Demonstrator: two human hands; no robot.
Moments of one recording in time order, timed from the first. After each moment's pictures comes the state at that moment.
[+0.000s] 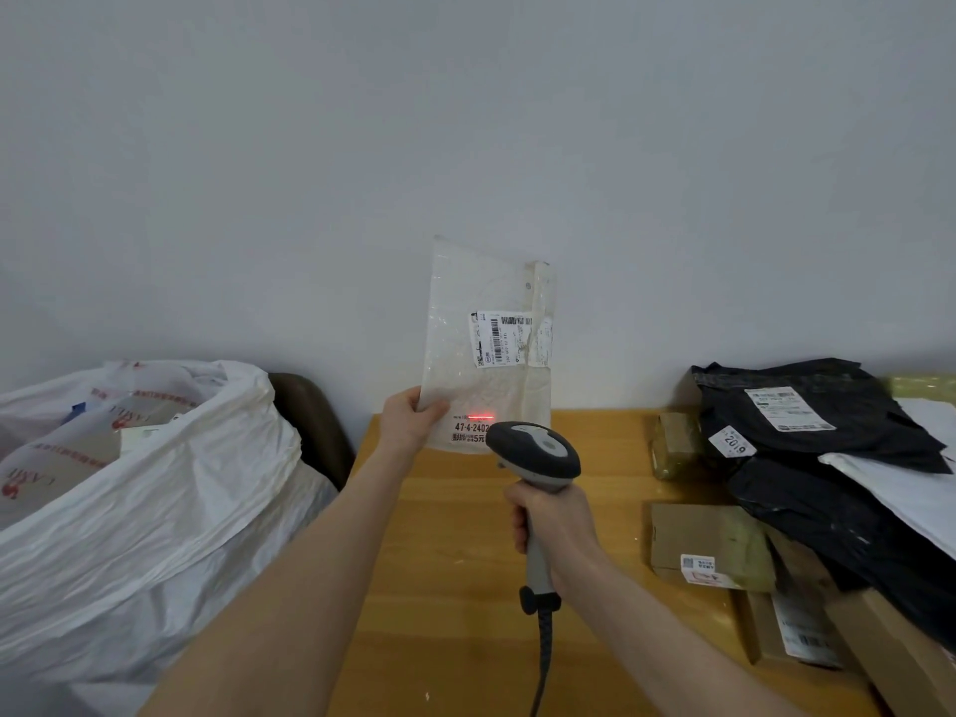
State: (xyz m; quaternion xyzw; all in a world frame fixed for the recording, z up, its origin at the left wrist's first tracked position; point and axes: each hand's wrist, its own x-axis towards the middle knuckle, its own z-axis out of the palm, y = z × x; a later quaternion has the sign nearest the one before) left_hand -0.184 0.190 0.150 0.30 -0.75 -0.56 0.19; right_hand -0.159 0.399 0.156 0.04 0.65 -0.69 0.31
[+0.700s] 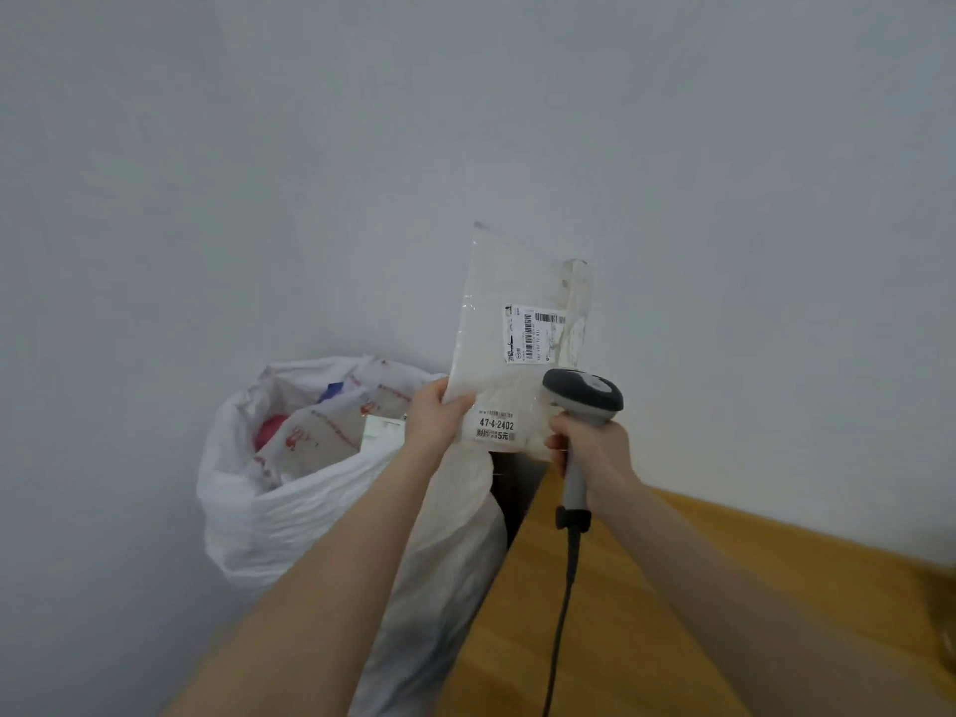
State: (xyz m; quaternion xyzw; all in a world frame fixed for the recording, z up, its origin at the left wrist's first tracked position) left_hand -0.043 -0.001 0.223 0.38 -0.73 -0.46 0.34; right_hand -0.141 0.160 0.219 -0.09 0.61 -0.72 0.32
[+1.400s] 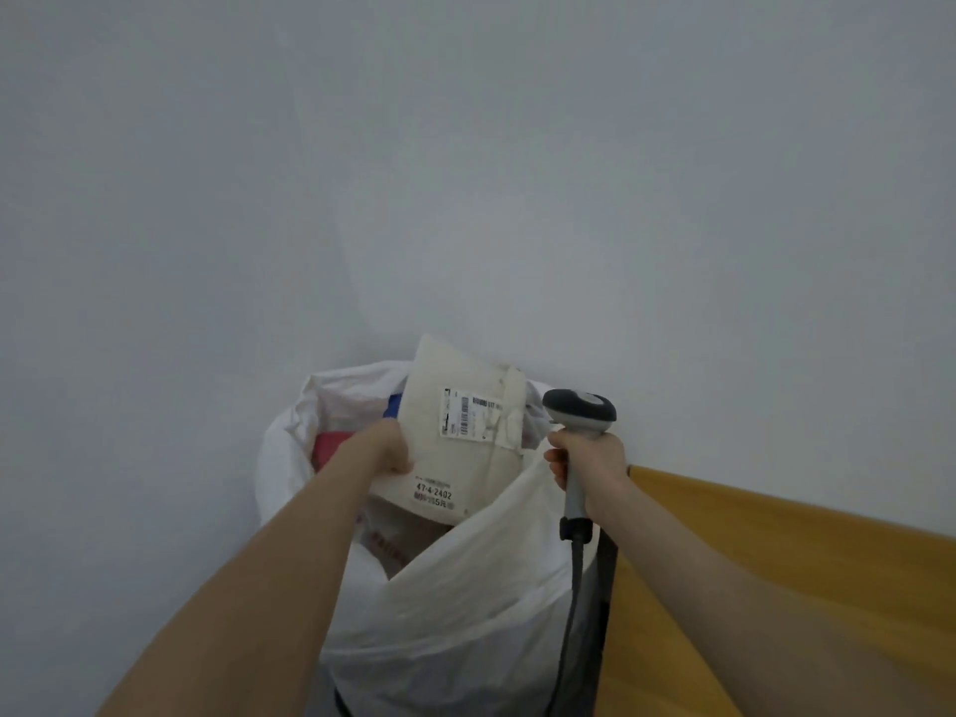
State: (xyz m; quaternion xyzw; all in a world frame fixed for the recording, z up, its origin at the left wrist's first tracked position) left_hand 0.073 -0.254 0.213 0.47 -0.86 -0.13 -0.15; right_hand -0.064 -0.047 0.194 0.00 0.66 -0.67 0.33
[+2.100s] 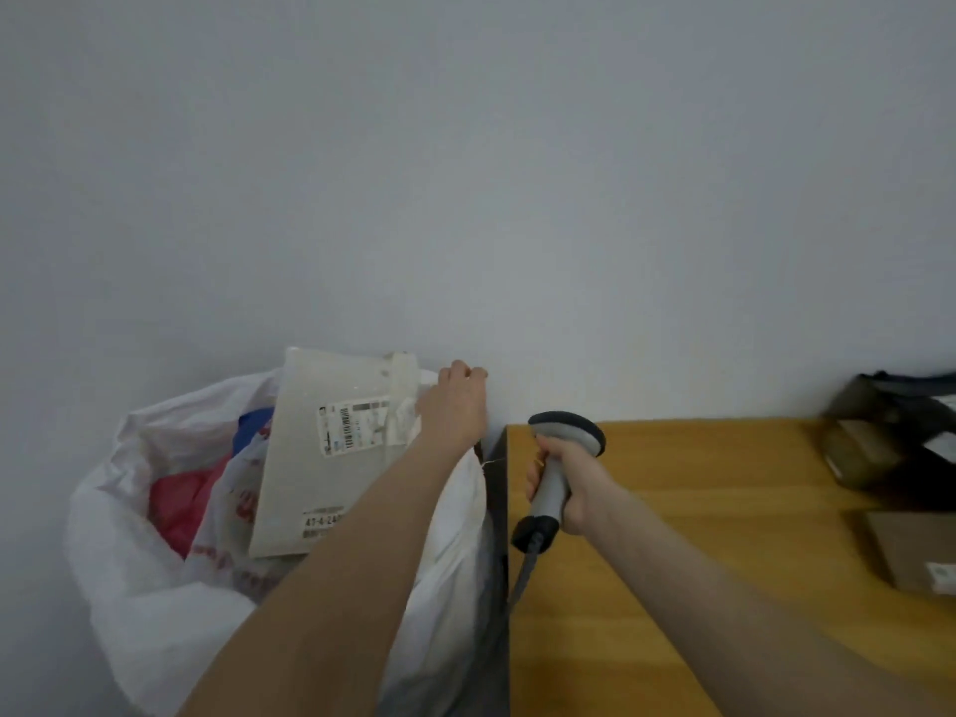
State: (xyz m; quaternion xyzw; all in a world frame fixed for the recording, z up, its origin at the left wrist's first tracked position) left_hand -0.074 -0.098 0.186 0.16 -0.98 -0.01 0.08; right_hand -0.069 0.065 0.172 0.19 0.50 -0.75 0.39
